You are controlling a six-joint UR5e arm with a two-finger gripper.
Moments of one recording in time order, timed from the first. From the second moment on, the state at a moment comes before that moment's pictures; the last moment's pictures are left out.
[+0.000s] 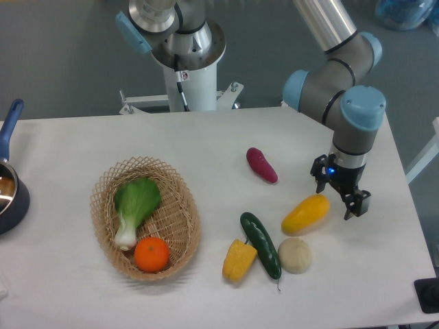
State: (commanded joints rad) arm 2.78 -2.06 -1.72 -0.77 1.44 1.77
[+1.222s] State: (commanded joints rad) arm 2.74 -2.08 -1.74 -0.75 1.43 1.60
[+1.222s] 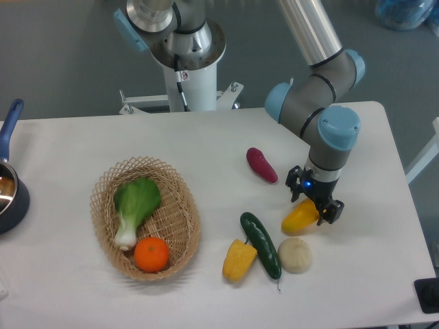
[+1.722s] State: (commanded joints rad) arm 2.75 -2.02 -1.72 -0.76 1.43 1.59
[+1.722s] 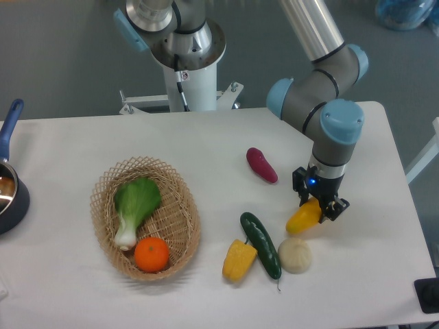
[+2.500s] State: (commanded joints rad) arm 2.72 -1.91 -1.51 -0.75 0.97 1.06
